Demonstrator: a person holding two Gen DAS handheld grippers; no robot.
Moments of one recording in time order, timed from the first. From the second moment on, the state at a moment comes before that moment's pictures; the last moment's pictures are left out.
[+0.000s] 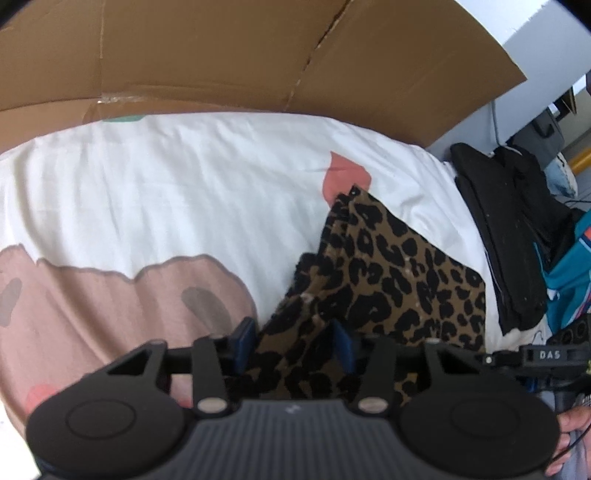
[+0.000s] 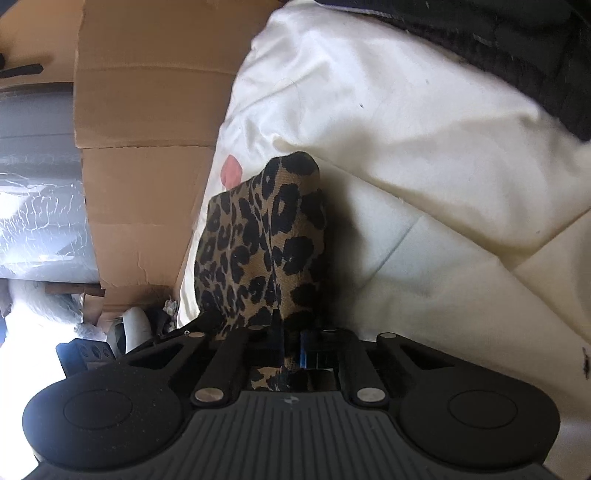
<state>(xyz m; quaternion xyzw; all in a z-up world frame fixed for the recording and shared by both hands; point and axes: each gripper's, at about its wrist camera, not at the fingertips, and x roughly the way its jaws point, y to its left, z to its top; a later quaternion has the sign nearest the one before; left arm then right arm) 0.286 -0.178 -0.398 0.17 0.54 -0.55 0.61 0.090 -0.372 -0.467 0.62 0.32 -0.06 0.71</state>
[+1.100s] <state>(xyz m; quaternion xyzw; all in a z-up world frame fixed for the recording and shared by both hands) 0.283 -0.185 -0.393 0.13 0.58 -0.54 0.60 0.095 -0.408 -0.446 0.55 0.36 -0.07 0.75</state>
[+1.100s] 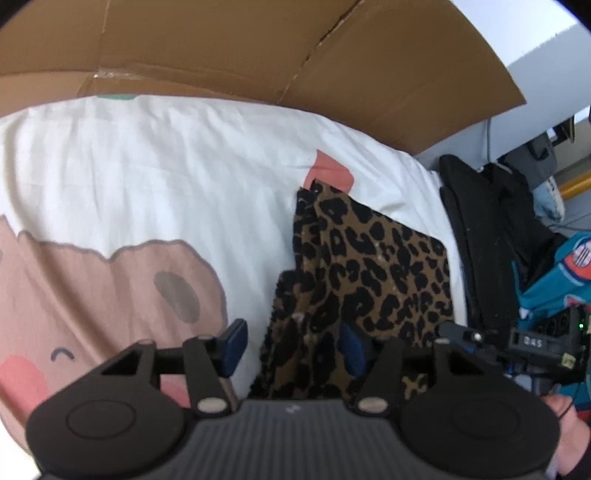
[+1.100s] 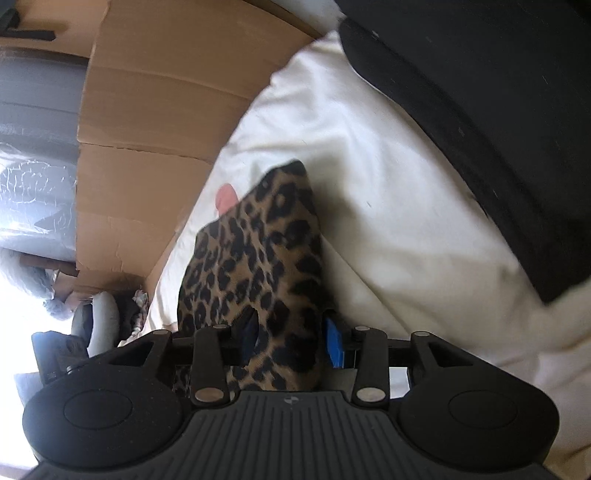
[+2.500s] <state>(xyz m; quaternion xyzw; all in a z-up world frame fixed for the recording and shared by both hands) 0.293 -0.188 -0.415 0.06 0.61 -0.57 0.55 0.104 -0.387 -0.463 0.57 0.34 -0.05 0.75</state>
